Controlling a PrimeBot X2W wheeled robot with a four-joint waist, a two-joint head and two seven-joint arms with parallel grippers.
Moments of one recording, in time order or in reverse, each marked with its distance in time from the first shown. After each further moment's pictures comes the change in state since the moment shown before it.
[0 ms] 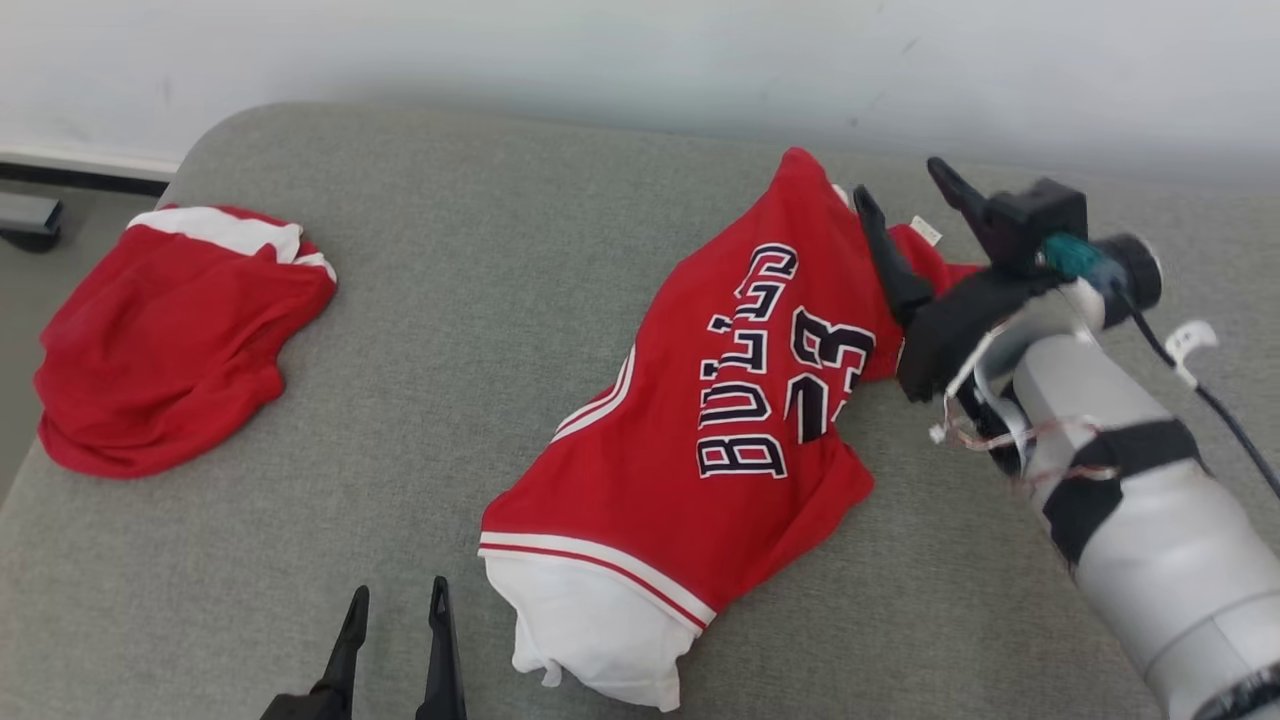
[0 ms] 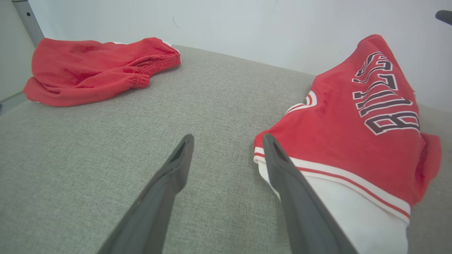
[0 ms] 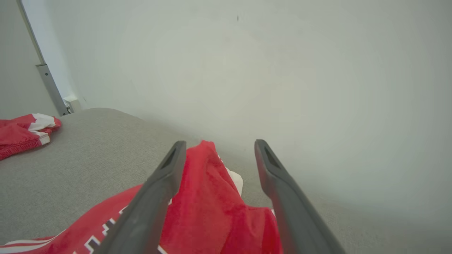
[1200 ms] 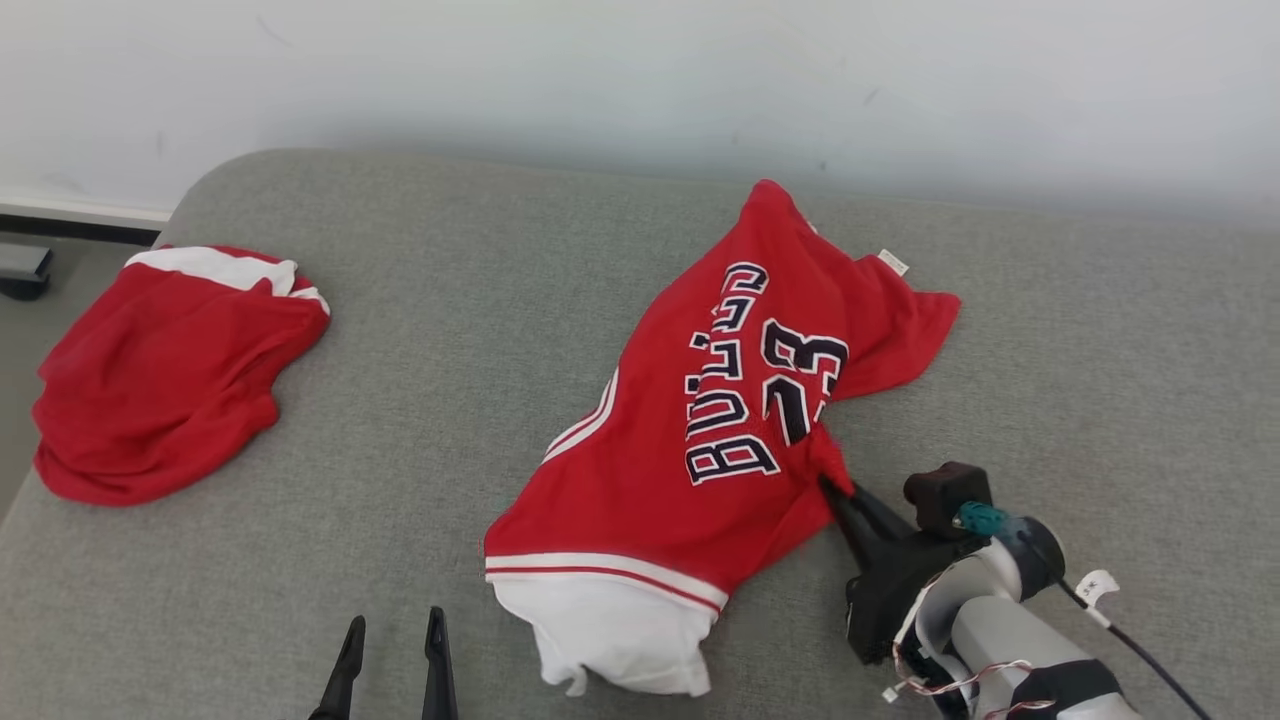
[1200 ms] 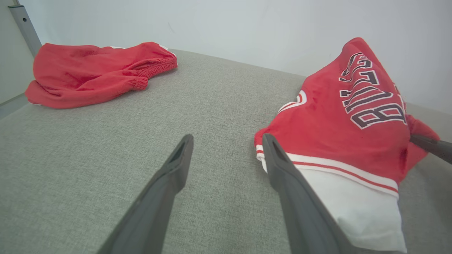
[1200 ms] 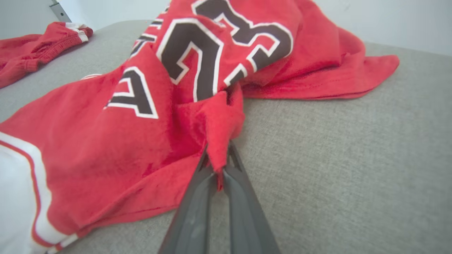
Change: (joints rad) left arm 0.047 0.000 0.020 0.002 0.022 -0.014 0.000; right arm 0.437 0.054 -0.006 -0.101 0.085 0.000 0.024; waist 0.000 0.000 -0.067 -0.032
